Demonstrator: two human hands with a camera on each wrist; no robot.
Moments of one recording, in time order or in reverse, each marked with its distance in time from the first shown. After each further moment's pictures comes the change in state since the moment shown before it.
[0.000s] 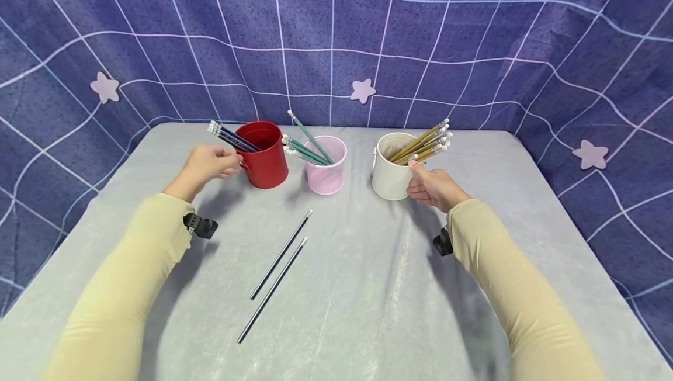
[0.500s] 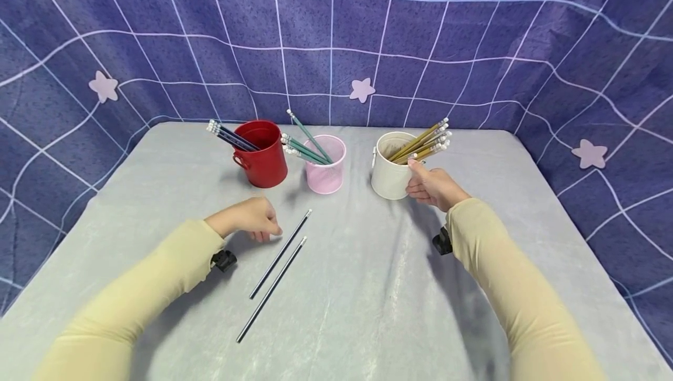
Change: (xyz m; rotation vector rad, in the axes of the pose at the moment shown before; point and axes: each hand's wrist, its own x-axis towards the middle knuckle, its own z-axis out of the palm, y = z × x) left_hand -0.041 0.003 0.079 0.505 -0.615 -0.005; right_hand 0.002 0.001 0.000 0.006 0.002 0.008
